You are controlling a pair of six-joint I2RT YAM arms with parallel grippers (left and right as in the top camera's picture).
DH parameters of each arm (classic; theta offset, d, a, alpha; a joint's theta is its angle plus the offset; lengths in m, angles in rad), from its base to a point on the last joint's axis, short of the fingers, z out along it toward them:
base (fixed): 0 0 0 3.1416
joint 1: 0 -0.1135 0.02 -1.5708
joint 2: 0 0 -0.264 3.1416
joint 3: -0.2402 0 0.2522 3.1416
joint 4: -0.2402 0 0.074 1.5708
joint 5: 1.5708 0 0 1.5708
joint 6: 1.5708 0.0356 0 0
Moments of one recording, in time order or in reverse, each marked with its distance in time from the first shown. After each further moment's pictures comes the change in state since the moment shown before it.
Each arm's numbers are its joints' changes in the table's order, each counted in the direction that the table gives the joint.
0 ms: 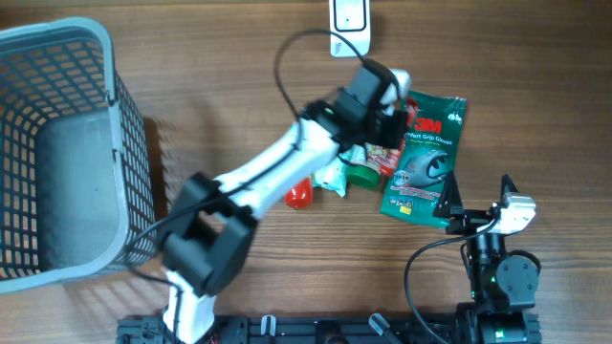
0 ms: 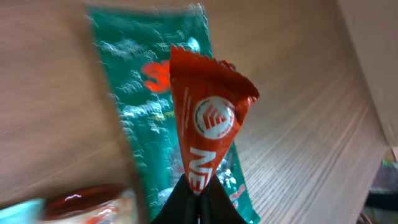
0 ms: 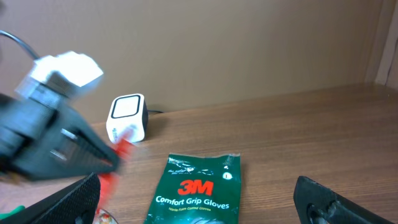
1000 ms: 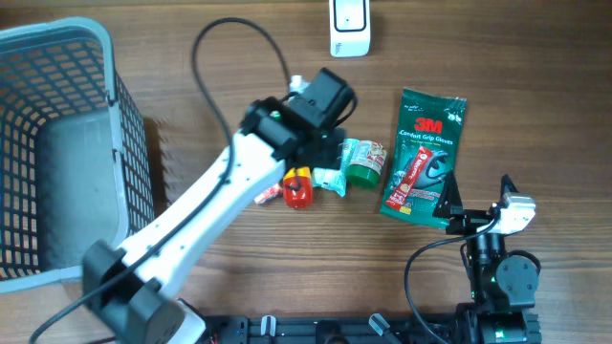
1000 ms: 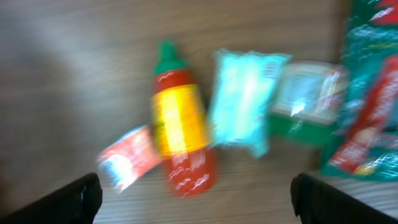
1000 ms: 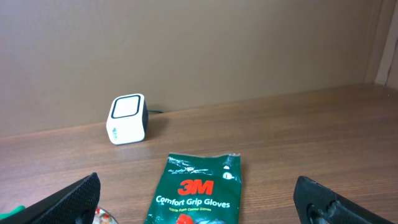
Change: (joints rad) left arm -0.058 0.355 0.002 -0.794 -0.566 -0.055; right arm 0.000 0.000 0.000 0.000 0.000 0.000
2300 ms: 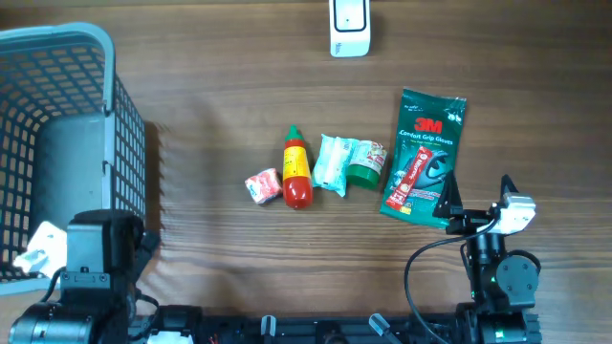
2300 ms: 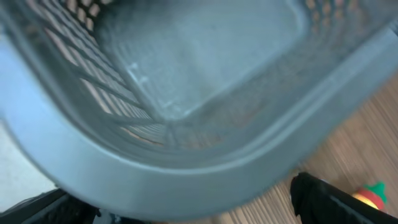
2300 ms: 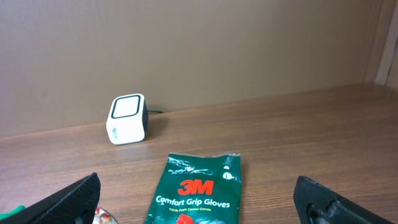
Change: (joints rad) left arm -0.647 0.930 0.358 -0.447 -0.245 -0.527; right arm 0.000 0.000 0.000 0.000 0.000 0.000
